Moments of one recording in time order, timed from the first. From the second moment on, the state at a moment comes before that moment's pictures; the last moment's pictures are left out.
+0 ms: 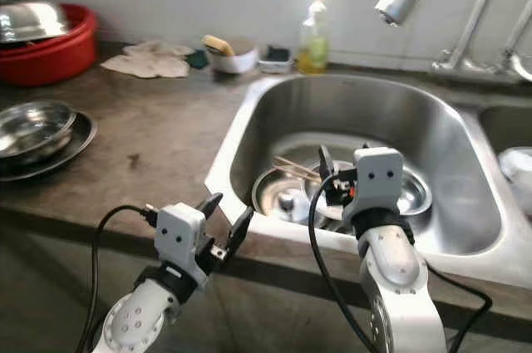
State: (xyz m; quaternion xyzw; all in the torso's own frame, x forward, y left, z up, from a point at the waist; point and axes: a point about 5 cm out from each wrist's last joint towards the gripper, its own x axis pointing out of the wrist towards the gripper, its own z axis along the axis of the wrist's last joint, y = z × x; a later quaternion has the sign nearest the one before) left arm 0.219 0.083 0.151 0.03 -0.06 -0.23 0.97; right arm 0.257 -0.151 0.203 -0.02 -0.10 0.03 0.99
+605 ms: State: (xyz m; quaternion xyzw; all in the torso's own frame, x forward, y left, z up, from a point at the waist) left arm 0.218 0.082 0.145 0.03 -0.05 -0.23 0.97; right arm 0.269 -0.144 0.214 -0.01 -0.12 0.04 0.99
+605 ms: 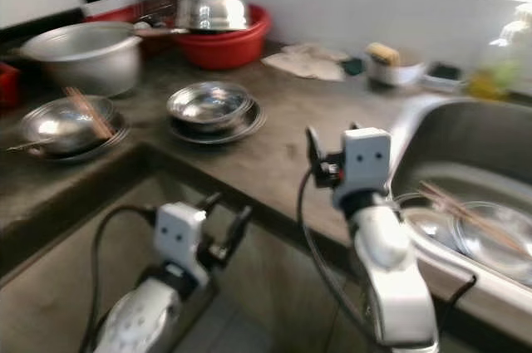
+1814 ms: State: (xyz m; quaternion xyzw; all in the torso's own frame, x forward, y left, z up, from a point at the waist) left arm 0.221 0.091 0.143 0.05 -0.04 -0.18 0.98; right arm 0.308 -0.121 0.237 -0.01 -0.14 0.12 0.98
